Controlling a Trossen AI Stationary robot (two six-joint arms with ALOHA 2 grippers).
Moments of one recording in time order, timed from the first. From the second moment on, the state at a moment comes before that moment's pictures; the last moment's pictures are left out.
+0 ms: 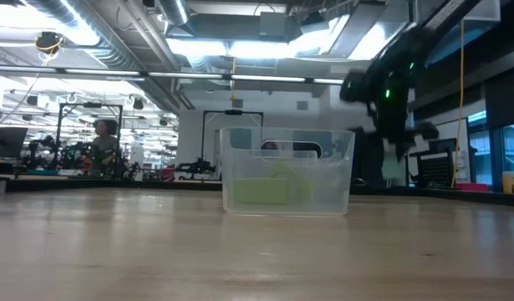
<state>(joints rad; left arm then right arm) 0.27 0.75 0.82 0.18 0.03 -0.33 -0.71 1.57 0.88 -0.55 0.65 0.99</state>
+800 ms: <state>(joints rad) 0.27 0.85 0.82 0.15 0.12 -0.31 -0.23 1.03 0.77 0.41 -0.16 0.36</state>
